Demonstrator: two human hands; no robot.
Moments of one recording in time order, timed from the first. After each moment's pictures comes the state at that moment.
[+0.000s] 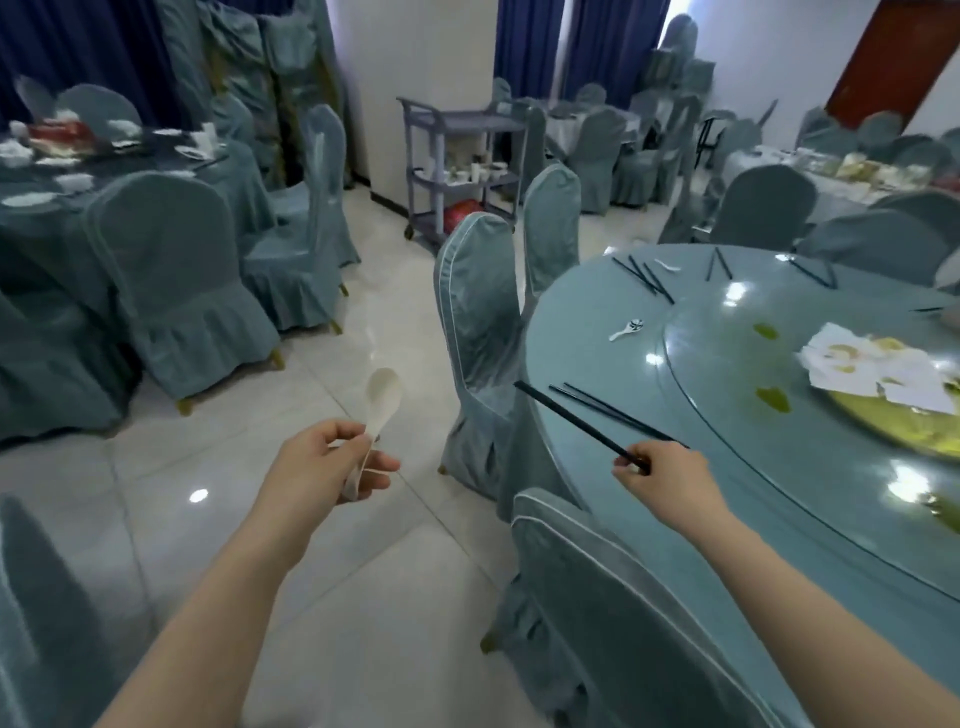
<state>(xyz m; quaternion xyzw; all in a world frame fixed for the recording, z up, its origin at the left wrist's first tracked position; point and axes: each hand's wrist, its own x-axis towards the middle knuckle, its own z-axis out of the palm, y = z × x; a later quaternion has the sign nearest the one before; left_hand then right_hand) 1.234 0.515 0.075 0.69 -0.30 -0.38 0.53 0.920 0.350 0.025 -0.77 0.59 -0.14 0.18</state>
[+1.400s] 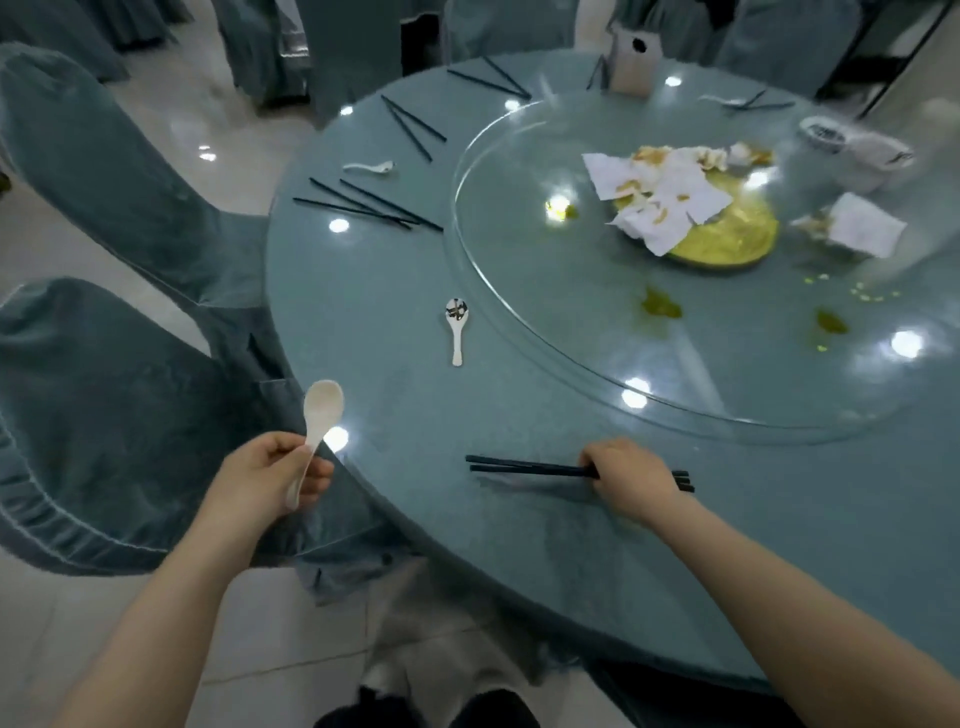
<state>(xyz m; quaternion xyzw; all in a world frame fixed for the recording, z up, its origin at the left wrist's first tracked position) 1.311 -0.134 -0.032 0.59 -0.54 -0.56 0.20 0.971 0.043 -0.106 -0.50 0.84 0.07 0.21</state>
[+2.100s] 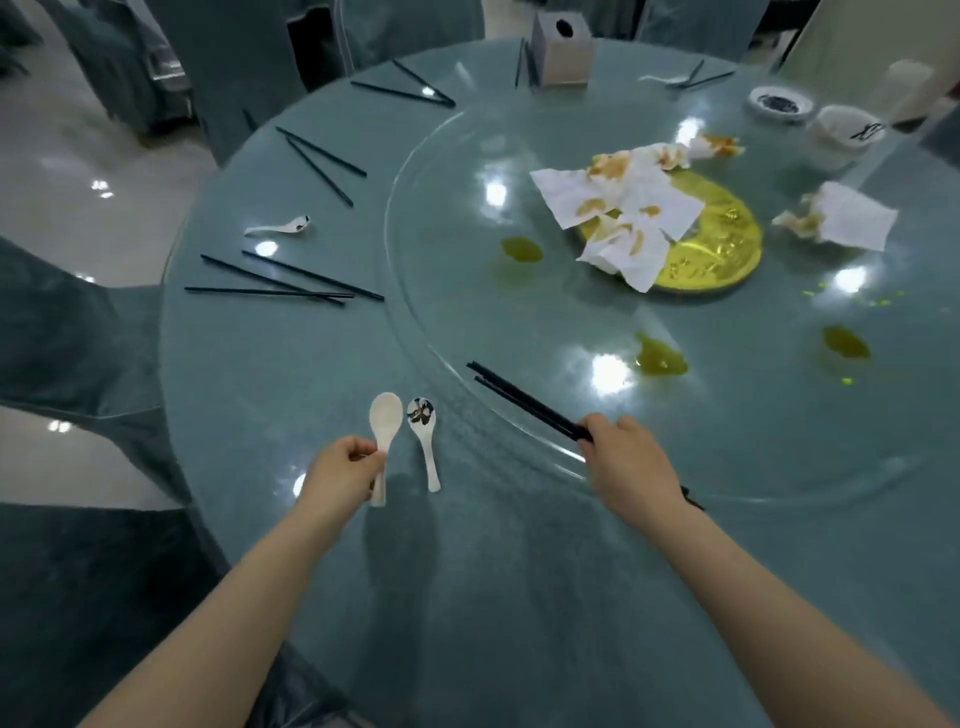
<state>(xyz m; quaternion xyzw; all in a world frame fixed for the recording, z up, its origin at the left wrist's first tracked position) 1.113 -0.296 -0.096 0.53 -0.64 -0.55 0.05 0.904 -0.074 -0.081 -0.36 0.92 -0.08 0.14</state>
